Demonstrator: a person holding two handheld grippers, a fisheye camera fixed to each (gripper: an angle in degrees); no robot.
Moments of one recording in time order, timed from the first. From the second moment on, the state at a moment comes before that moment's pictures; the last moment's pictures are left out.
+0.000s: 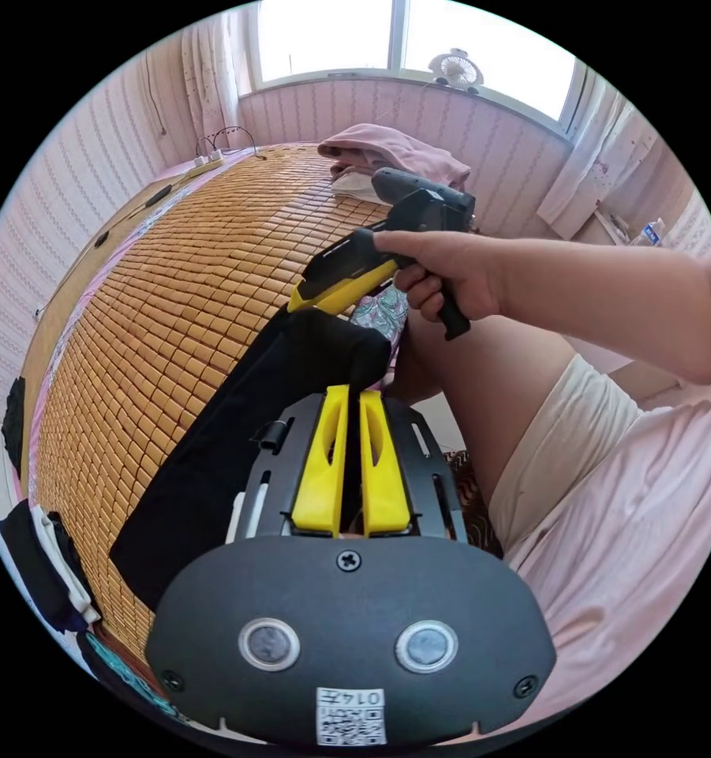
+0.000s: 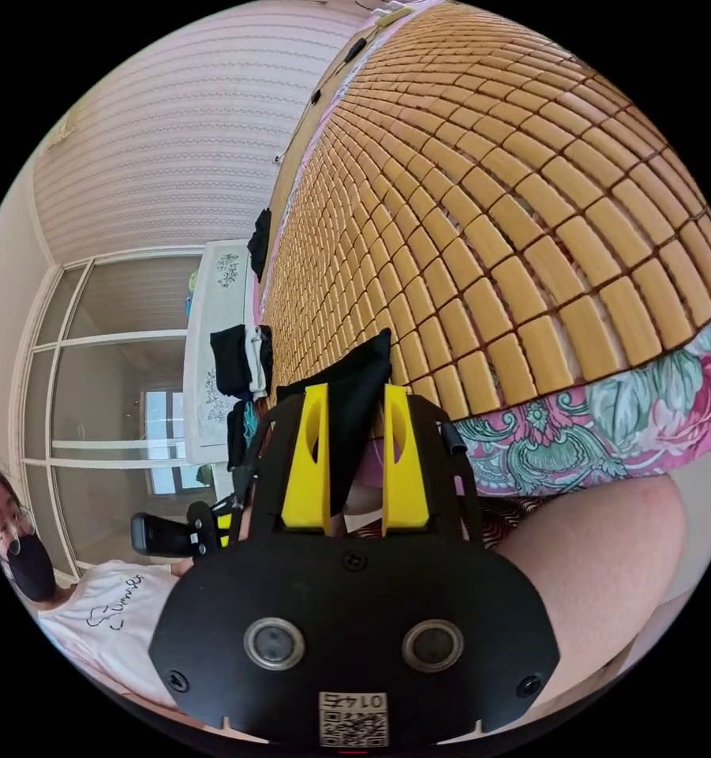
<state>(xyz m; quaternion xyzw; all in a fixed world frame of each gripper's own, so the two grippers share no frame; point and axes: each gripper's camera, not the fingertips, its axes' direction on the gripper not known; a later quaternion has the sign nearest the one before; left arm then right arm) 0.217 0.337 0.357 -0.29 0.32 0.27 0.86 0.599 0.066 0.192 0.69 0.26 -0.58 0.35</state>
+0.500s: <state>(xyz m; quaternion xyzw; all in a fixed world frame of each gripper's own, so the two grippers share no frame) 0.149 0.266 0.352 -0.14 0.41 0.10 0.90 0.660 0.147 0.256 0.63 0.29 -0.69 0.21</state>
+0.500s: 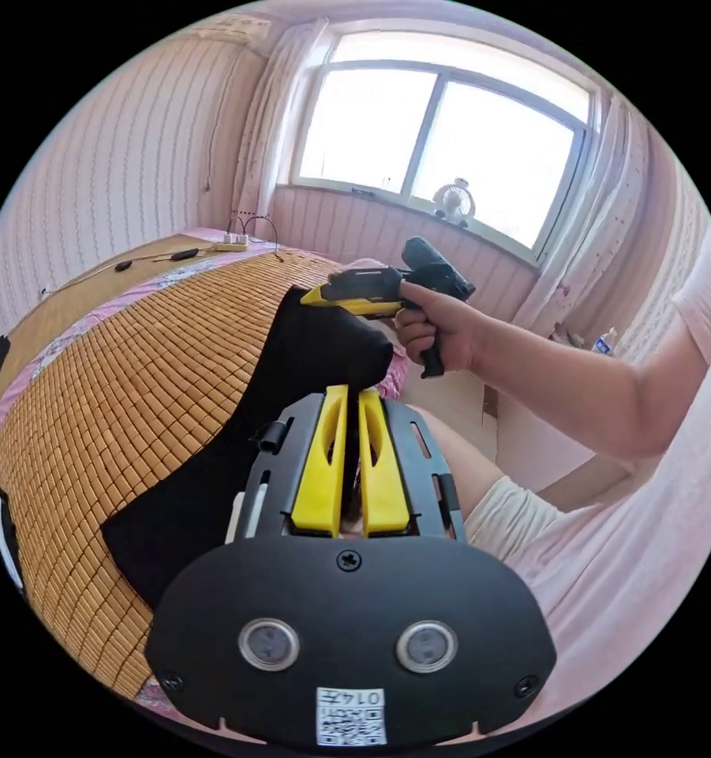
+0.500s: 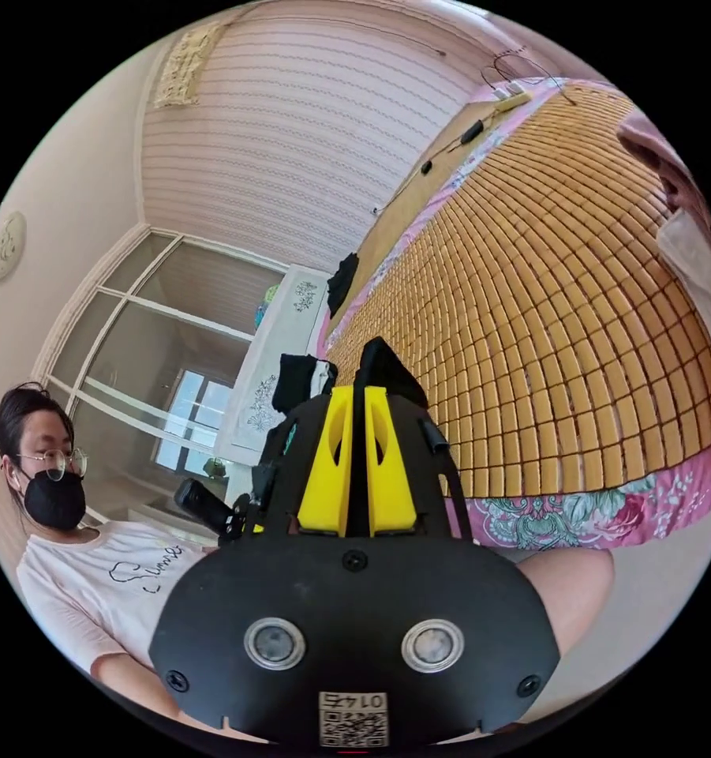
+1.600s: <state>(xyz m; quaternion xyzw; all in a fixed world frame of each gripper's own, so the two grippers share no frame) -0.054 0.320 0.508 -0.45 0.25 -0.09 0.86 0.620 -0.071 0.290 0.73 0.51 -0.40 0.21</state>
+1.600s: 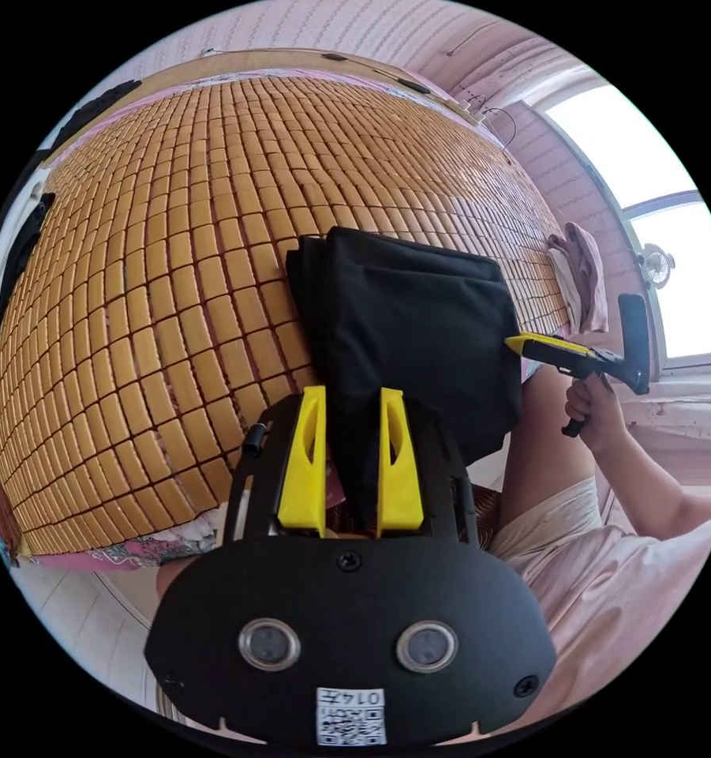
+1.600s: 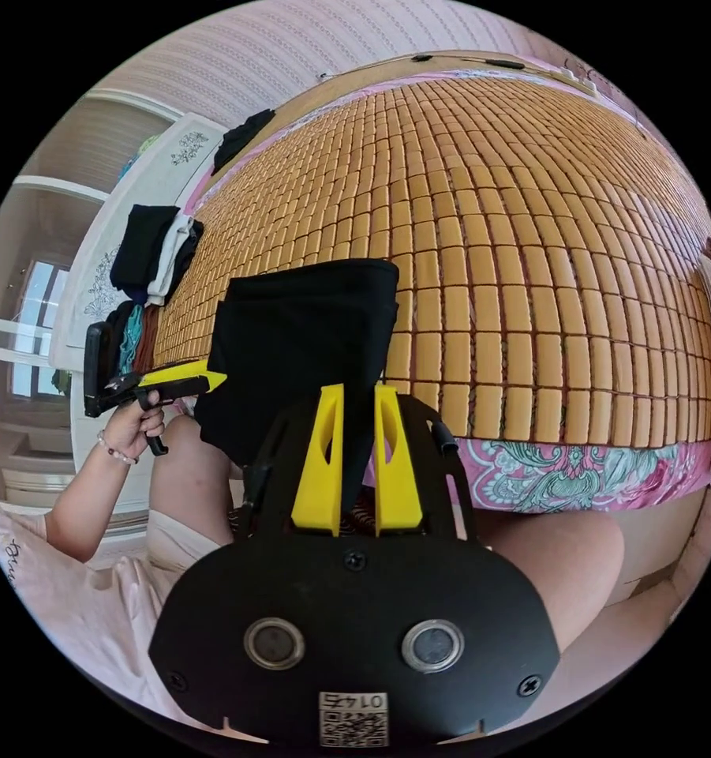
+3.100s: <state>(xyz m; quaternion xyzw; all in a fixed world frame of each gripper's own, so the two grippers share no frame) 0.478 0.175 0.559 -0.29 0.39 0.02 0.88 0.860 0.175 0.390 0.87 0.49 -0.07 -0.03</state>
